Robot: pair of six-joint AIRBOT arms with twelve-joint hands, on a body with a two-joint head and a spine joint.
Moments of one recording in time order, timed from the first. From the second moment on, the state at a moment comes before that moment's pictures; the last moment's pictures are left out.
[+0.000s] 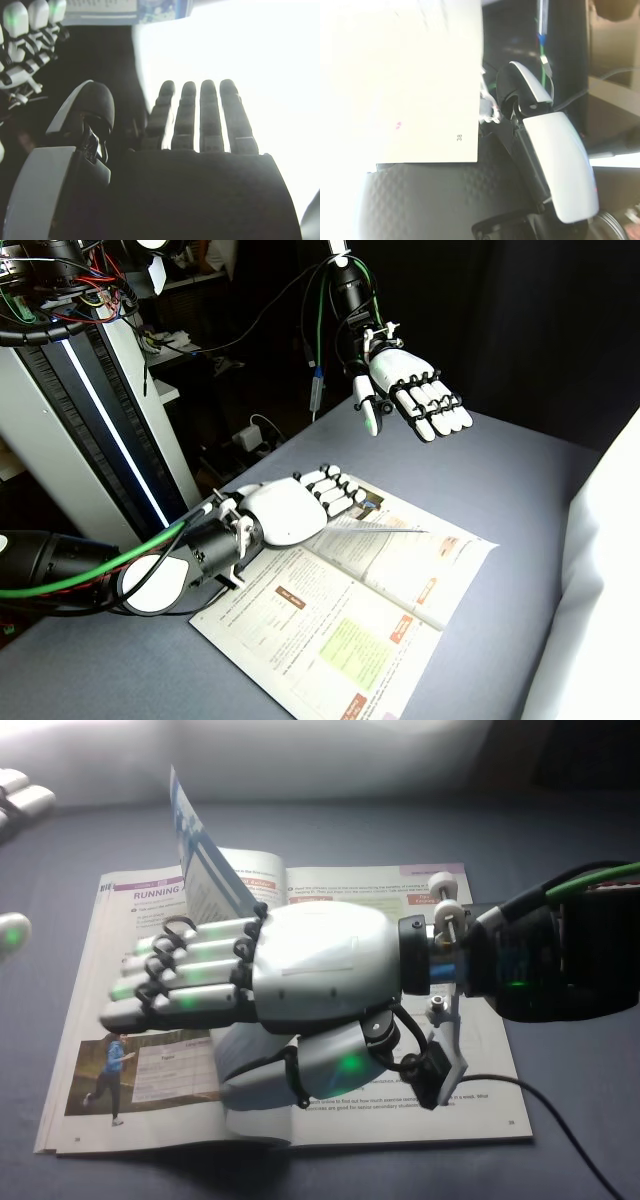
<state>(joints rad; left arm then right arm) 1.17 -0.72 1.00 -0.21 -1.34 0.84 -0.41 -1.42 1.35 -1.02 0.78 -0.09</state>
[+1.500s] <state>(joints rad) 1.22 -0.72 0.99 -0.23 -1.37 0.85 -0.43 -1.17 1.19 -0.88 0.88 -0.22</state>
